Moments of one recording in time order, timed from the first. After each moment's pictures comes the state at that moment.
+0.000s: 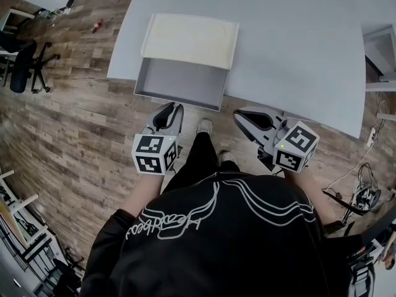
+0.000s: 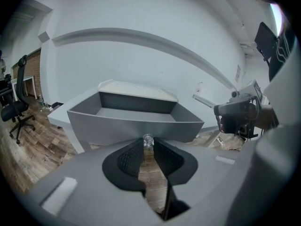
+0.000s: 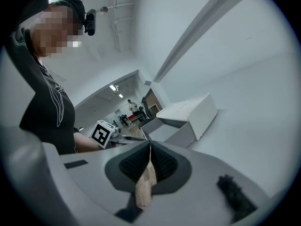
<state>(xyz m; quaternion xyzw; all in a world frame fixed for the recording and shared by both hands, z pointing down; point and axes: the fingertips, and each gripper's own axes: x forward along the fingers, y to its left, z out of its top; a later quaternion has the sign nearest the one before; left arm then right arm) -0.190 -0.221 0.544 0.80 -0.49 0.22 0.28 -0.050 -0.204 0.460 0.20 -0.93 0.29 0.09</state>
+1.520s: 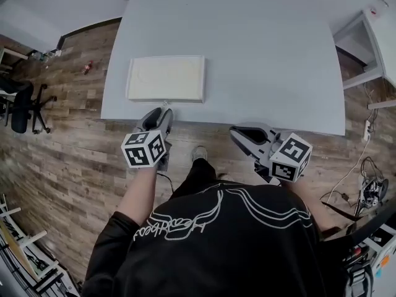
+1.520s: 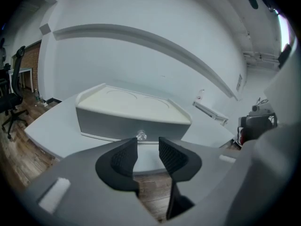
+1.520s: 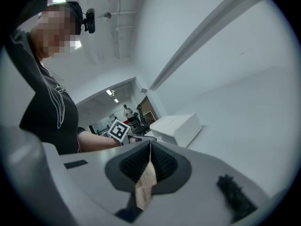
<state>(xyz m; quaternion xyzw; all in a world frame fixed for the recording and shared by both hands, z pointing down) -0.172 -0.304 0.540 0.80 -0.48 0.18 0.30 0.003 -0.217 0.435 0.25 -0.93 0.26 0.06</state>
